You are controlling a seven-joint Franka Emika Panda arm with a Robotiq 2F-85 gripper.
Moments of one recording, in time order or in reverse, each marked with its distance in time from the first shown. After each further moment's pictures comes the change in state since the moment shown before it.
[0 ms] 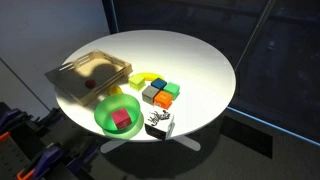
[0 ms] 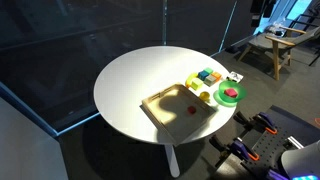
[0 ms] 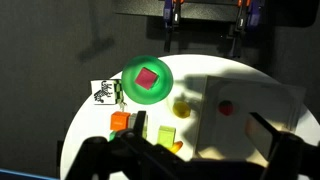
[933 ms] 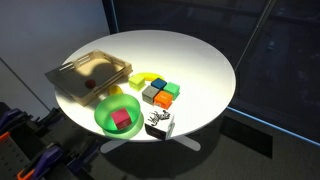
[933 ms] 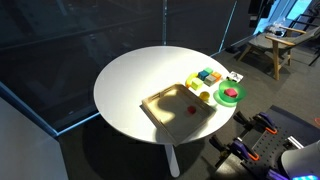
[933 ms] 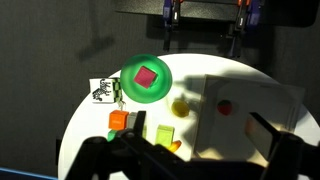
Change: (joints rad) arm 0.010 0.011 0.000 0.003 0.000 0.007 0.000
